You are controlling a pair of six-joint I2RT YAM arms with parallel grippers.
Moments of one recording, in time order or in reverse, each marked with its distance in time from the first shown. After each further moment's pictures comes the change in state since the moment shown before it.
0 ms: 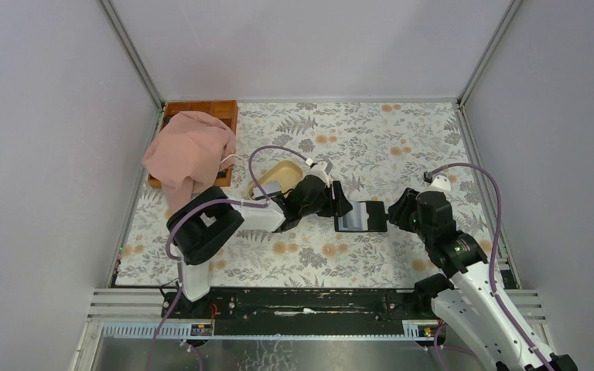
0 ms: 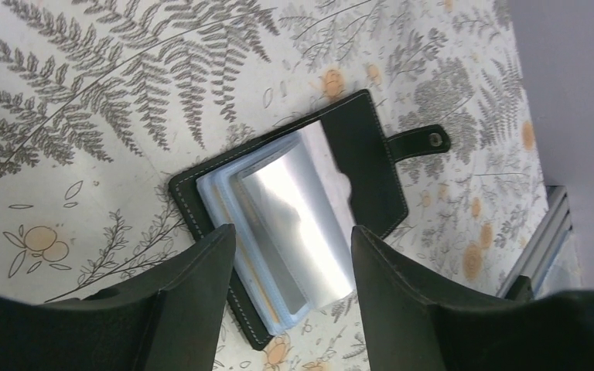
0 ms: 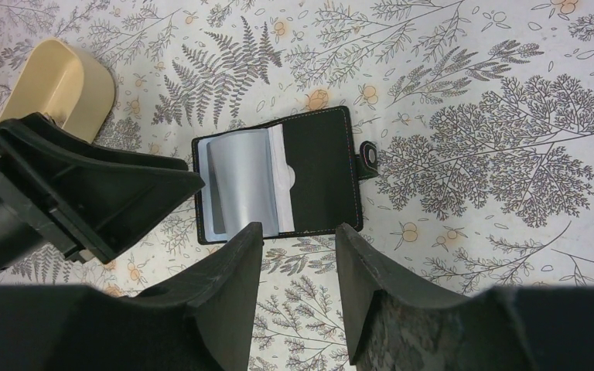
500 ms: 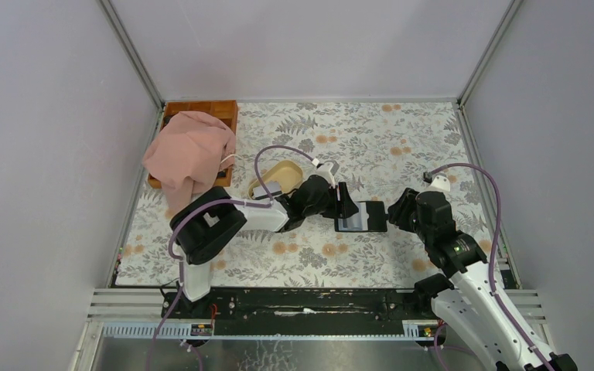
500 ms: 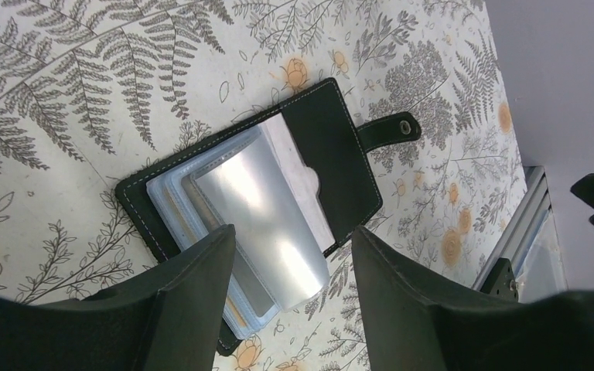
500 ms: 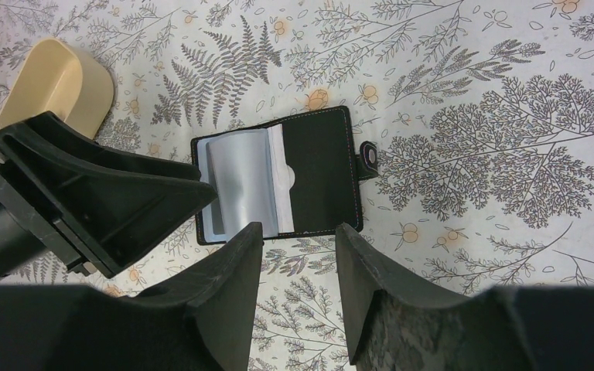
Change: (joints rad) left arm -0.012 0.000 0.034 0.001 0.048 -0.004; right arm 0.000 0.001 -0.006 0.007 0.000 0.000
